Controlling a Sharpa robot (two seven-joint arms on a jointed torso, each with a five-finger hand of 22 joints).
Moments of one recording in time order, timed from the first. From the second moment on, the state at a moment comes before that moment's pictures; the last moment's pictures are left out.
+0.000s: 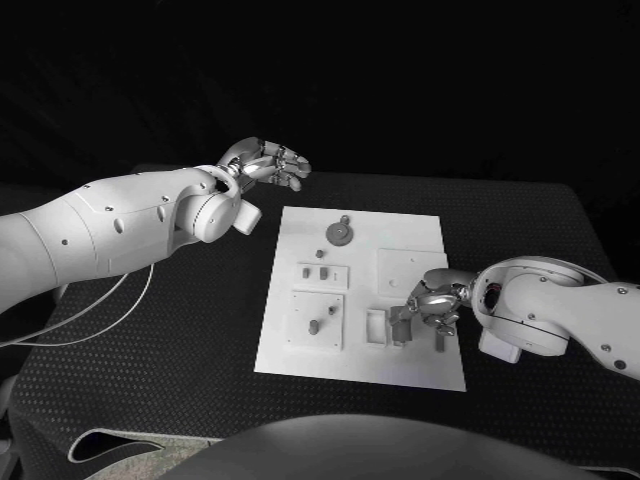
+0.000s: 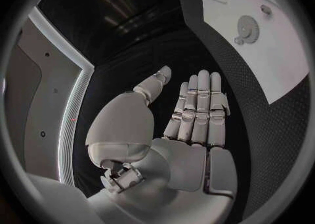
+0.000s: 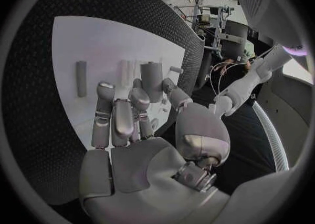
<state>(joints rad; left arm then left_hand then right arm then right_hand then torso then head) 1.23 -0.74 -0.08 1.19 -0.32 -0.22 0.25 1.07 -0.08 0.51 -0.28 0.05 0.84 0.19 0.29 0.49 1.14 0.14 0.07 0.24 0.97 0.07 0.63 0.45 0.02 0.96 -0.03 0.07 1.01 1.20 -0.82 -0.22 1.65 -0.96 0.03 -0.47 0.71 0.02 0.59 -0.27 0.05 1.00 0.05 0.32 0.67 1.24 -0.03 1.04 1.28 1.34 -0.13 1.49 1.09 0.24 1.16 -0.04 0.87 1.31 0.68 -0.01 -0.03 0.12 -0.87</state>
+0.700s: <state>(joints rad) 1.23 -0.74 -0.08 1.19 -0.32 -0.22 0.24 1.07 -0.08 0.51 -0.28 0.05 0.84 0.19 0.29 0.49 1.14 0.14 0.07 0.24 0.97 0.07 0.63 0.45 0.02 0.96 -0.03 0.07 1.01 1.19 -0.73 -0.22 1.56 -0.93 0.03 -0.49 0.67 0.01 0.59 -0.25 0.05 1.01 0.05 0.31 0.66 1.24 -0.04 1.03 1.27 1.34 -0.13 1.48 1.09 0.24 1.16 -0.04 0.87 1.31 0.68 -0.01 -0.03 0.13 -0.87</state>
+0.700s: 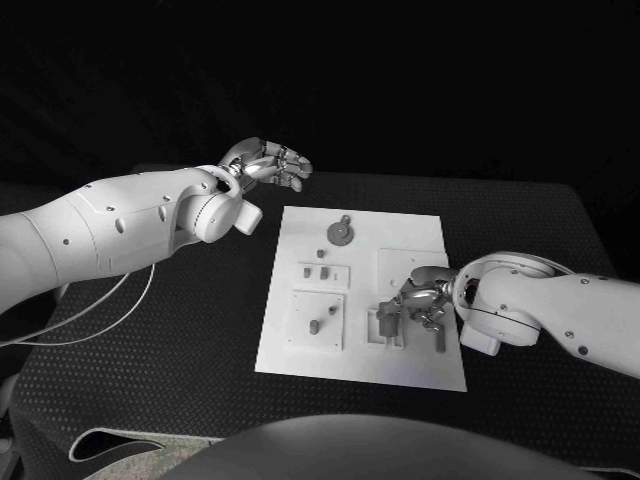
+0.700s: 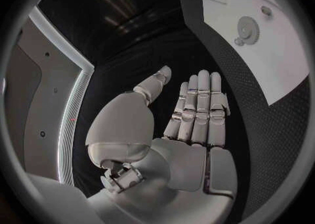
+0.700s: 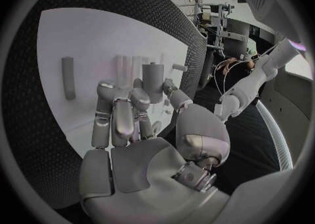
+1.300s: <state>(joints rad) 1.23 -0.74 -0.08 1.19 -0.32 -0.22 0.24 1.07 -0.08 0.51 -0.28 0.05 0.84 0.19 0.29 0.49 1.14 0.14 0.07 0.24 0.97 0.07 0.63 0.46 0.02 0.96 -0.03 0.07 1.01 1.17 -0.71 -0.22 1.54 -0.93 0.05 -0.50 0.64 0.01 0.59 -0.25 0.05 1.02 0.05 0.30 0.66 1.25 -0.03 1.03 1.27 1.34 -0.14 1.48 1.09 0.24 1.16 -0.04 0.87 1.31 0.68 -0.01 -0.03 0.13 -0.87</state>
